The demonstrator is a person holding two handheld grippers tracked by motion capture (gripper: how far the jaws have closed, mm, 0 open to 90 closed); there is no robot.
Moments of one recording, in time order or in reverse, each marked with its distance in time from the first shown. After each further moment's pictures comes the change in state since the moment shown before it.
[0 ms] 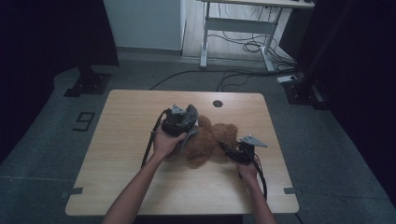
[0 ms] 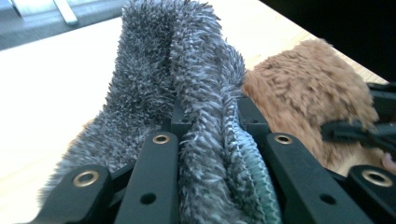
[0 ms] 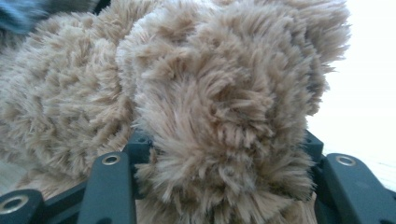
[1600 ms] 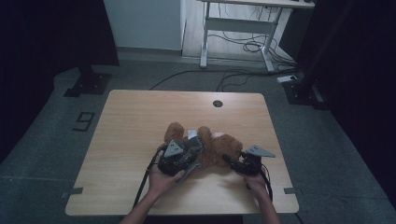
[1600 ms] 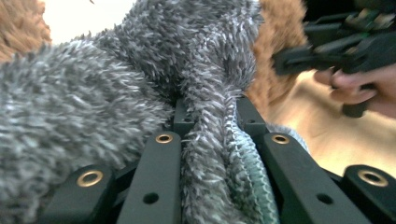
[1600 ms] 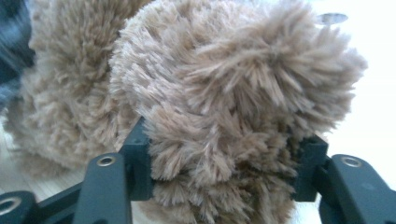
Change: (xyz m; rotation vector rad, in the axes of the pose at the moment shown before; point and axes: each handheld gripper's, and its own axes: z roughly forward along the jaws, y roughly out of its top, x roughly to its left) left arm -0.052 -0.098 -0.046 -0.106 -0.159 0.037; right arm 0.008 -0.014 -0.045 0.026 0.116 -0.060
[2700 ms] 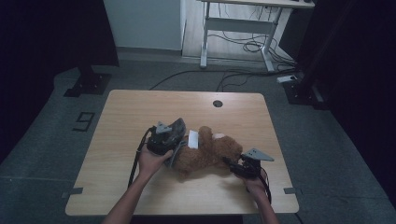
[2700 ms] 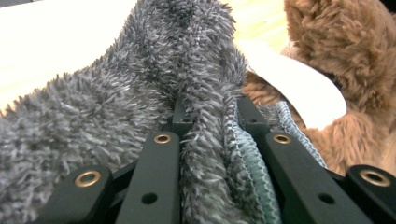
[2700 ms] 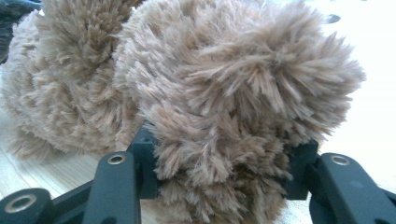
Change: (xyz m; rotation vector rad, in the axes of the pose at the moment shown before) left arm 0.056 0.030 -0.009 0.080 0.190 -0.055; right arm 0.010 -0.005 -0.004 0.007 -0.042 -0.035
